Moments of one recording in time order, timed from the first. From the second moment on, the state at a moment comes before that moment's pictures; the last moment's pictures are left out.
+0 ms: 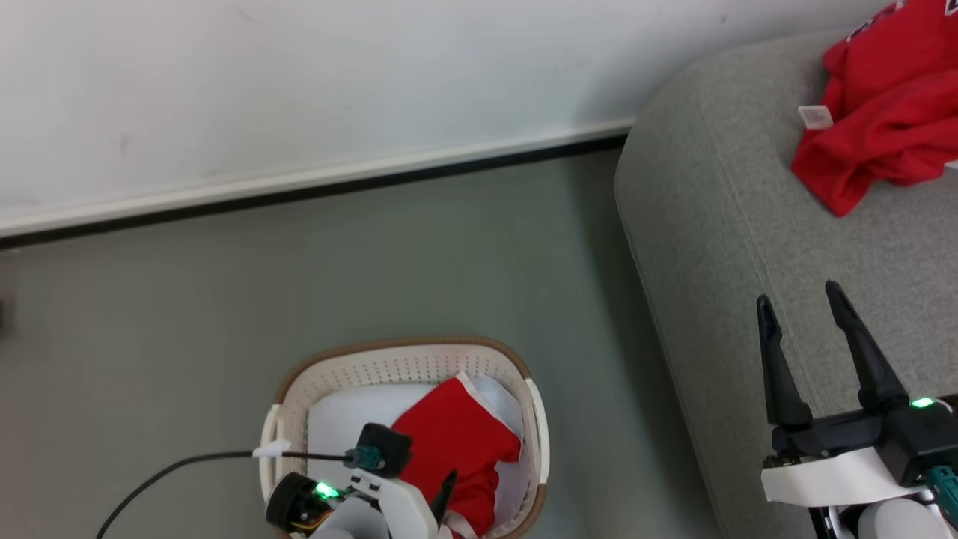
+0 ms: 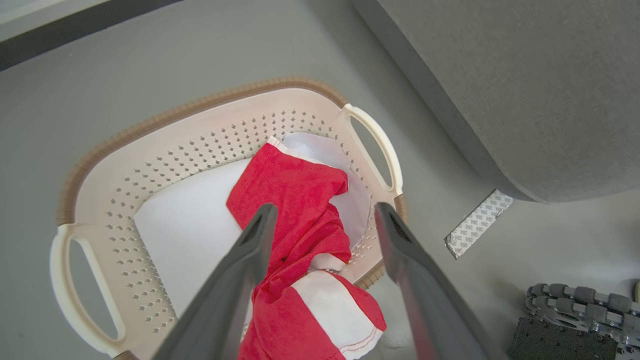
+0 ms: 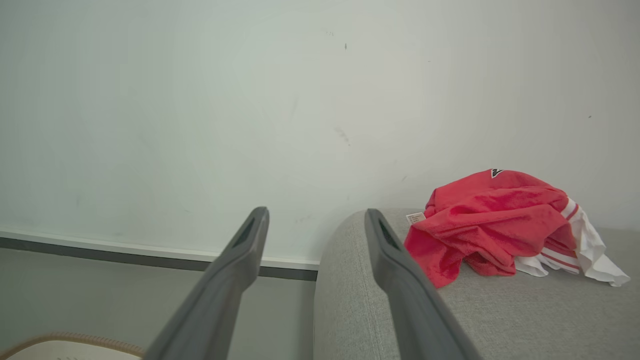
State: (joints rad) left arm -0.40 0.05 -0.43 0.79 -0.15 -0.13 0.00; right arm -0.19 -0.05 0.03 0.08 0.05 0.13 -0.26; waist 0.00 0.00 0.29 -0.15
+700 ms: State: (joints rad) left arm -0.73 0.05 -0.74 1.10 -0.30 -0.13 0.16; right arm -0.27 -0.05 0.00 -0.12 0.01 0.13 -0.26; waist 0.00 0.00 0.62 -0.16
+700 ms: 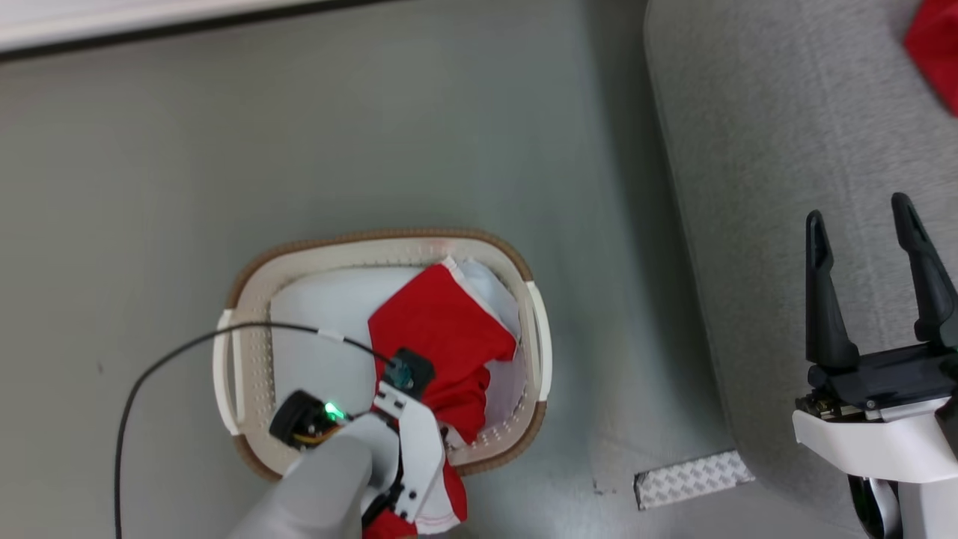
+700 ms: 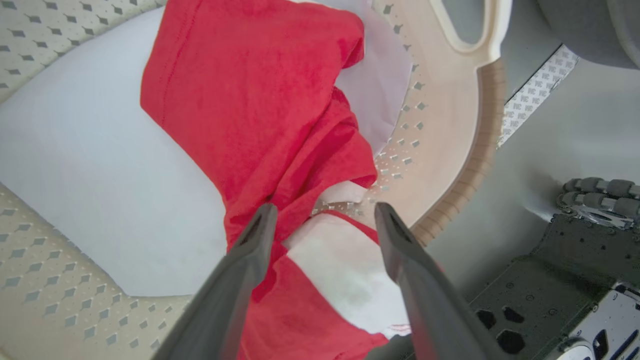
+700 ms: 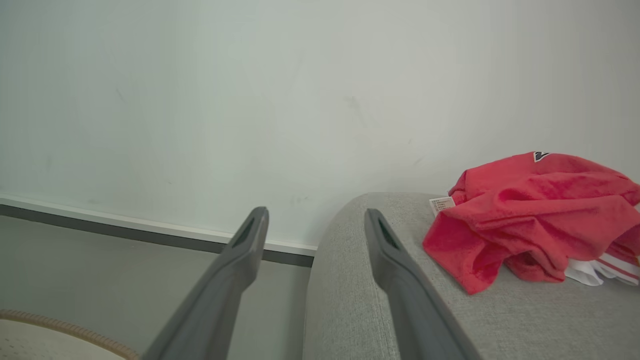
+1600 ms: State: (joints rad) left arm -0.95 0.07 -0.85 1.27 -0.28 -0.12 0.17; right arm -0.30 -0.05 0.00 -0.19 0.07 0.13 -0.26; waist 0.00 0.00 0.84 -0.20
